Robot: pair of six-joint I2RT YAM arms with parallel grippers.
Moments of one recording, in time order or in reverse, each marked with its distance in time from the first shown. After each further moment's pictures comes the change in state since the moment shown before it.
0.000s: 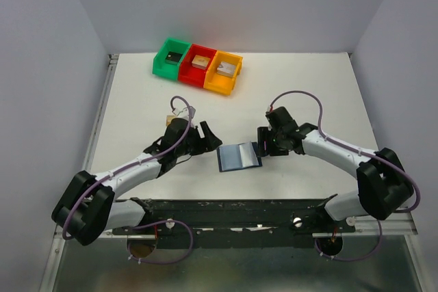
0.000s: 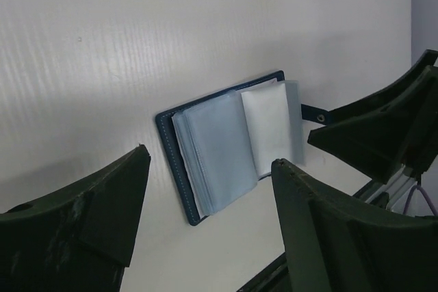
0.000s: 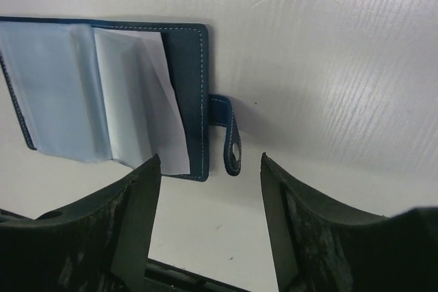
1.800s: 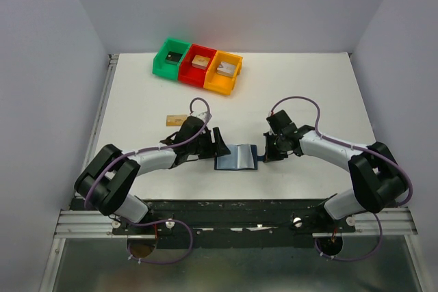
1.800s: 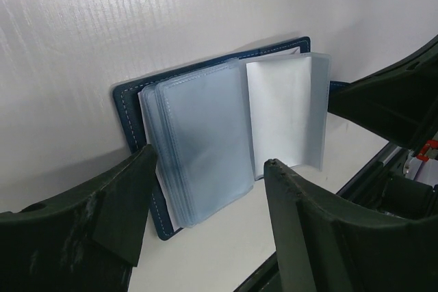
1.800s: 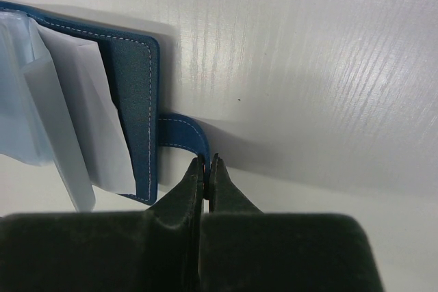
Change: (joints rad) left arm -0.053 0.267 0.087 0.032 0.149 0.033; right arm -0.027 0.074 -0.050 0.038 -0.049 0.010
